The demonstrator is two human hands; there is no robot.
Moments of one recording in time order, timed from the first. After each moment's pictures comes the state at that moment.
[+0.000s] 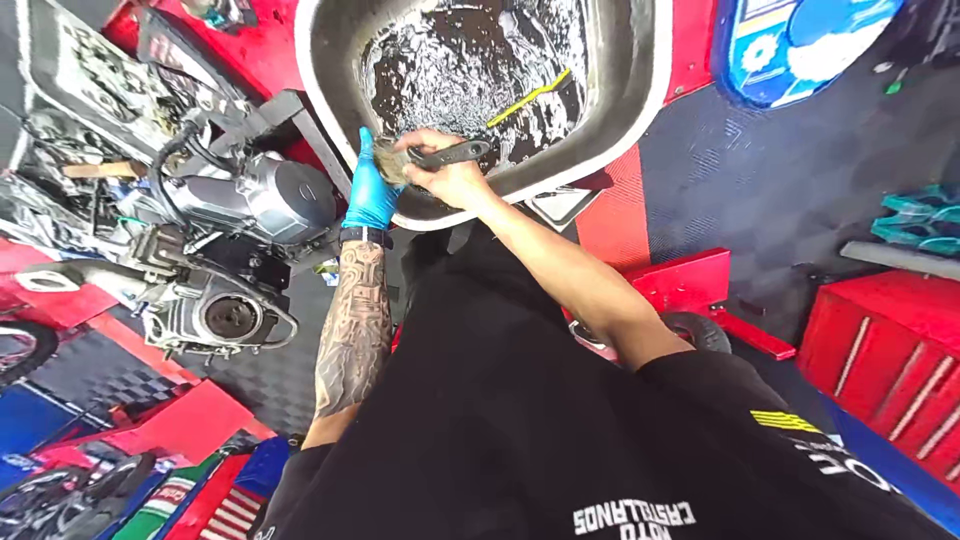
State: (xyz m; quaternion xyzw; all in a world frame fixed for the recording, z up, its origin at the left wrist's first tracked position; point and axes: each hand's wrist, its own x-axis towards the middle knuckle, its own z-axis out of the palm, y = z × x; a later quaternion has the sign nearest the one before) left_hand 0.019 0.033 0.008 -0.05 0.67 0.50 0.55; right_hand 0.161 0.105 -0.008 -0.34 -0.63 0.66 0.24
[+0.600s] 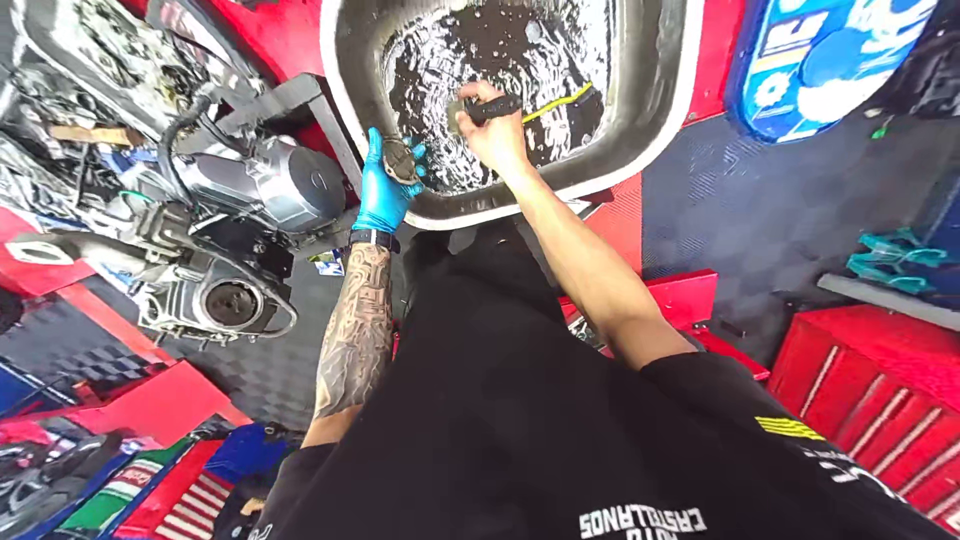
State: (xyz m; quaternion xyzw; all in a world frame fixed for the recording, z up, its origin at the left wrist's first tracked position) left_hand 0.010 0.021 0.008 -0.09 0.63 0.52 0.57; right_hand 0.167 0.159 -0.047 -0.48 -0.70 0.51 0.15
